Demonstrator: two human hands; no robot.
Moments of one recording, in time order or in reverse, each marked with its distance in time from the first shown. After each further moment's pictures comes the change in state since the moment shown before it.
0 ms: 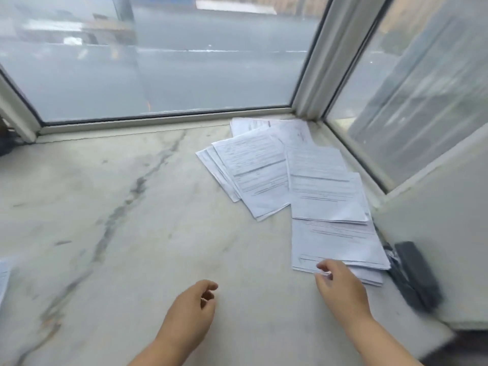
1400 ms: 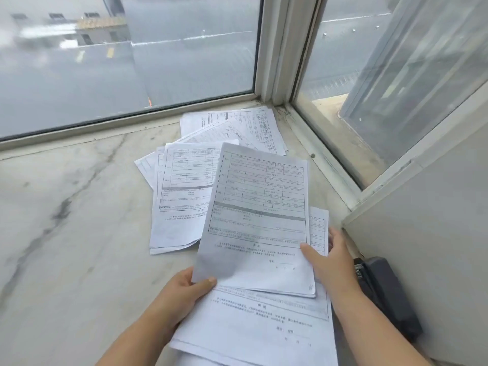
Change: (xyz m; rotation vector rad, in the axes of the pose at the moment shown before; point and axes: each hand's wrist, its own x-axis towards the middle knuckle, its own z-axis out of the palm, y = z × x) left_hand 0.078 0.124 0.074 -0.618 -0.196 -0.236; right_hand 0.124 0.063 -0.048 0.704 0.033 0.228
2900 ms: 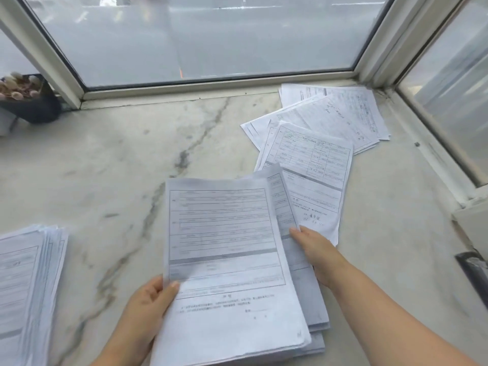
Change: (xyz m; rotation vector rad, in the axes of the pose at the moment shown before) left_hand -0.099 -0.090 -0.231 -0.307 0.337 0.028; right_hand -0.112 -0.044 0.208 0.122 -0.609 0.278
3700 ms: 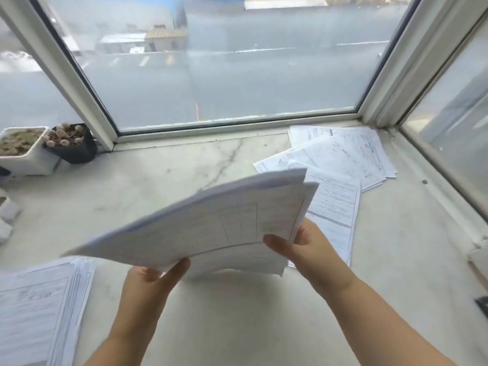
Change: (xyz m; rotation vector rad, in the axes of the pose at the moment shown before) left_hand -0.004 0.089 0.012 0.205 0.201 0.606; right_hand -0.064 -0.097 0.052 -0.126 -0.301 -0.671
